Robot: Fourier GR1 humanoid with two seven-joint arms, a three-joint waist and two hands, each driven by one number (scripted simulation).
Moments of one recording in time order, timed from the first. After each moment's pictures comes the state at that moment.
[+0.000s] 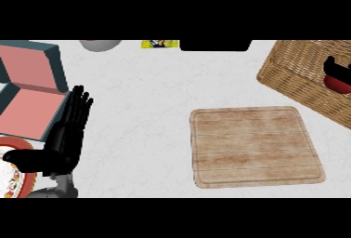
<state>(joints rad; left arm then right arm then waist) -0.03 0.08 -0.02 -1.69 0.05 0.12 0.04 -0.65 -0.50 -0.37 -0.81 0.84 -0.35 0.41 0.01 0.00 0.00</state>
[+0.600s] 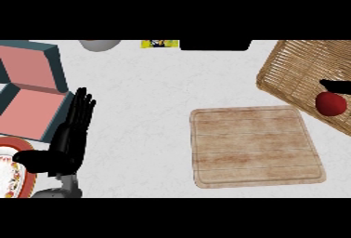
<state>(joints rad) -0.02 0.06 -0.02 -1.66 0.03 0.12 0.01 -0.65 -0.49 -0.40 -0.73 0.75 -0.48 0.22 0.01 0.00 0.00</state>
